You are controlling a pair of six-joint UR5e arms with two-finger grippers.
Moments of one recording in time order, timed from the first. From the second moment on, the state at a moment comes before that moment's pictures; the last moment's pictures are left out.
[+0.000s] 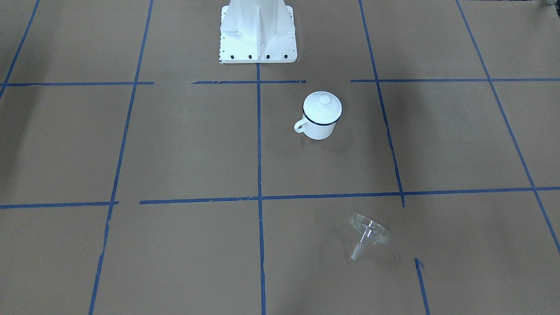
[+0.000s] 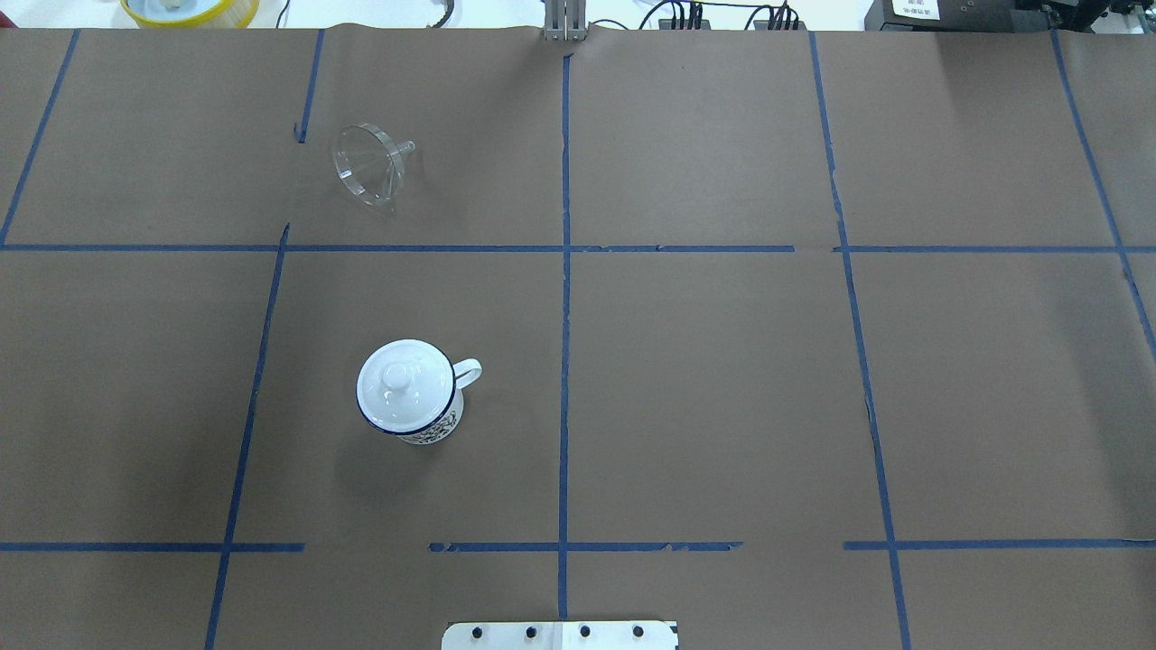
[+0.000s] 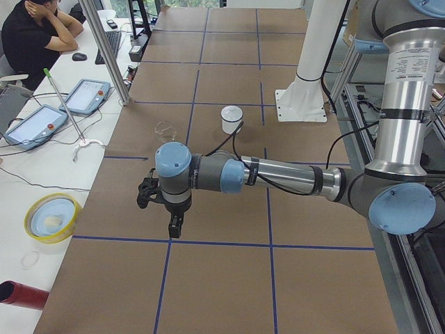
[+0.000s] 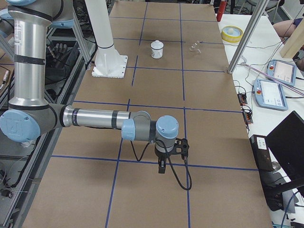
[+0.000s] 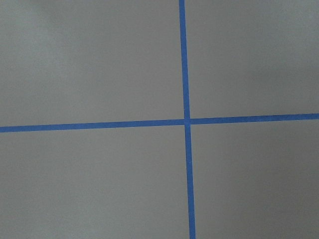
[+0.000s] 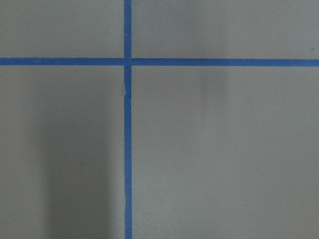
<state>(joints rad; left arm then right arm) -1.60 -1.61 -1.67 -1.54 -2.32 0.00 1.57 -1.68 1.66 -1.57 2.29 0.01</state>
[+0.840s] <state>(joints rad) -1.58 -1.58 -1.76 -1.51 -2.33 -0.09 1.57 -1.68 1.66 -1.57 2.29 0.01</state>
